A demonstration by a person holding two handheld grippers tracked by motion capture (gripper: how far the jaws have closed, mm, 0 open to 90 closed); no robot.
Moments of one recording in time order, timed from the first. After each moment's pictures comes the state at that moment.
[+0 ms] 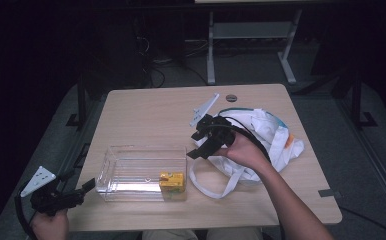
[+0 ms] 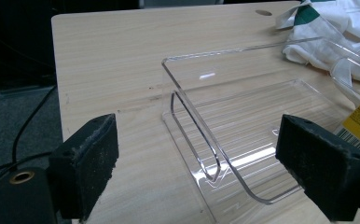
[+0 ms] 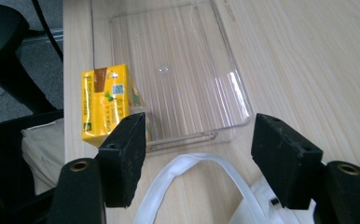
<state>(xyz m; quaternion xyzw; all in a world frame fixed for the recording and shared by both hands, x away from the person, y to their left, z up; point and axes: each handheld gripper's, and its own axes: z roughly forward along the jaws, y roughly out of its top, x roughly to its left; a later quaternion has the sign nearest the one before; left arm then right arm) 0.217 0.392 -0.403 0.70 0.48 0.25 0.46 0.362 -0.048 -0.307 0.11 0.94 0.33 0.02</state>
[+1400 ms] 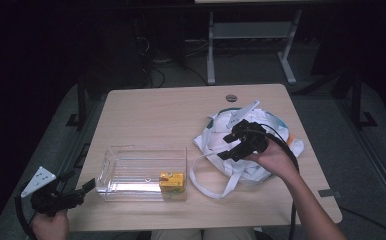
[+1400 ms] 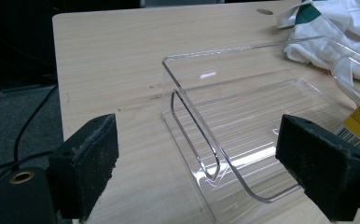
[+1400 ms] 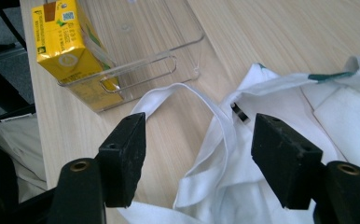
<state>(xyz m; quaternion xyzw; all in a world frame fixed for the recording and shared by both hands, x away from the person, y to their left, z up) 0.217 0.391 -0.403 0.71 0.48 0.25 0.46 0.355 -0.130 -0.331 0.20 0.92 0.33 0.04</state>
